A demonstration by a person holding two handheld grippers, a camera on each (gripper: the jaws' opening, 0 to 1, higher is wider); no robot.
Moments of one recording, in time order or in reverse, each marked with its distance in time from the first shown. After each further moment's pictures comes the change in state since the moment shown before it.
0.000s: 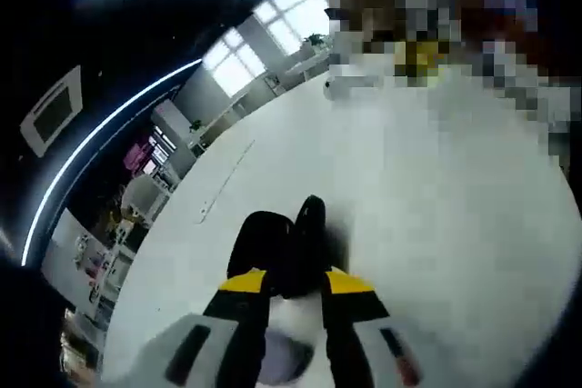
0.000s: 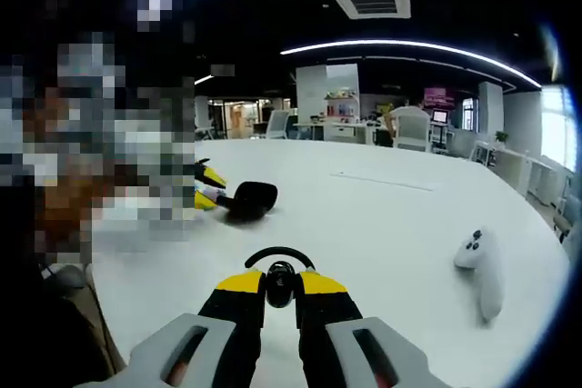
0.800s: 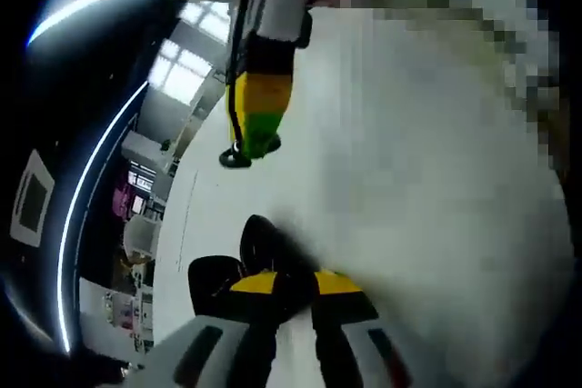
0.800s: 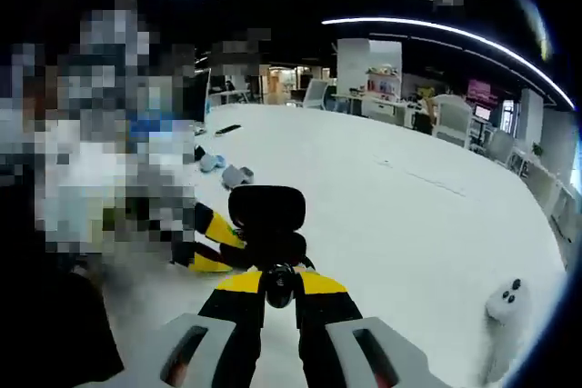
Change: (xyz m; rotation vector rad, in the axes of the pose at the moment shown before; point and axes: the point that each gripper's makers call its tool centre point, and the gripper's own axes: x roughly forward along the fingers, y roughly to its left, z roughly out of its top) left arm 0.010 -0.110 0.072 0.326 0.128 -0.037; right arm 0.057 0.036 0.008 -0.082 0.223 0.223
